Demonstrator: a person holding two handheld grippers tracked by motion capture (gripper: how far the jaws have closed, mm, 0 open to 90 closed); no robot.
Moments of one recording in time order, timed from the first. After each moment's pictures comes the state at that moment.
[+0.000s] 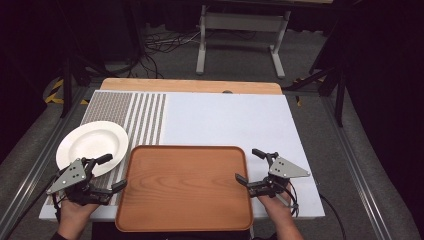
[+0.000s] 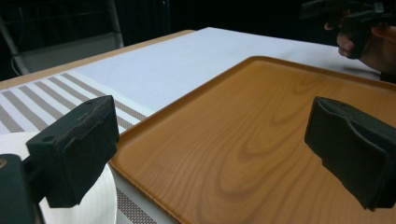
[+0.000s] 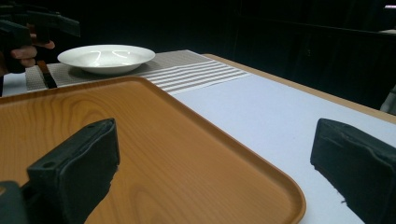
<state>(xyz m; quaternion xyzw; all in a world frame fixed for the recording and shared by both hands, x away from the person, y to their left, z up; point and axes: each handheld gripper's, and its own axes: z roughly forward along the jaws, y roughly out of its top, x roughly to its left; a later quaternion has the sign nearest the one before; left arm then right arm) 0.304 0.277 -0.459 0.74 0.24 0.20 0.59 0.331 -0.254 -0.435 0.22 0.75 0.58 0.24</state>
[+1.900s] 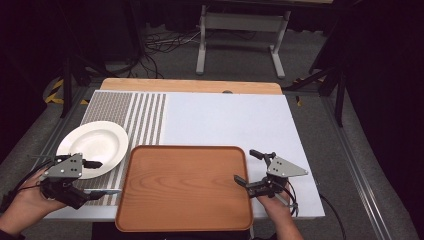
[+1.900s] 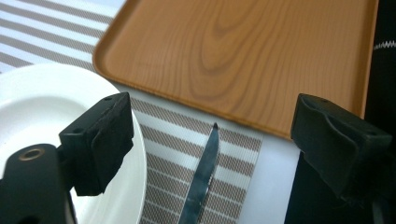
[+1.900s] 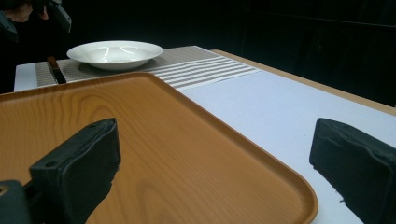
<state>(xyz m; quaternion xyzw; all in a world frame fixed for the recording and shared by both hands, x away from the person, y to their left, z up) 0.312 0.305 -0.405 0.92 0.15 0.10 0.35 0.333 -0.252 -0.437 0.21 0.76 0.58 0.22</state>
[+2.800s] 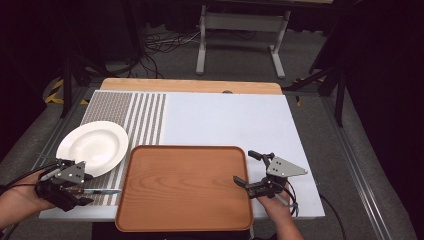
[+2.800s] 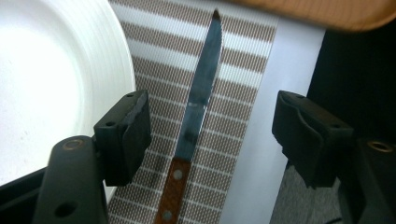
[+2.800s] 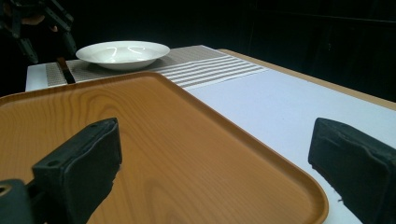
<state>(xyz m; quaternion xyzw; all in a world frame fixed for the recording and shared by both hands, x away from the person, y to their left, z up) 0.322 0.319 -0.425 0.97 0.13 0.05 0.18 0.334 -0.251 -0.438 0.21 0.76 0.58 0.21</state>
